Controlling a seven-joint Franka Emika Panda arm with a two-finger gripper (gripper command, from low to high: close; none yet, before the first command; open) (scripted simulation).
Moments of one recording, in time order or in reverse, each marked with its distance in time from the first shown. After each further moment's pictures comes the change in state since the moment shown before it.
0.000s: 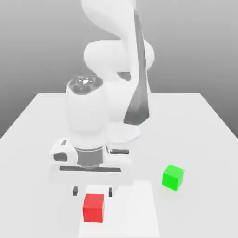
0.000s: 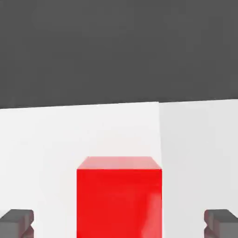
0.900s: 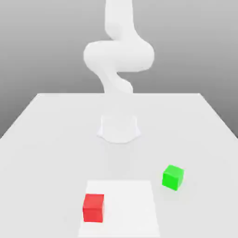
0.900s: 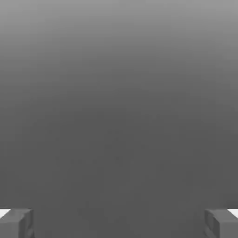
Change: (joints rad) arm 0.054 -0.984 0.067 0.252 -0.075 -0.515 0.161
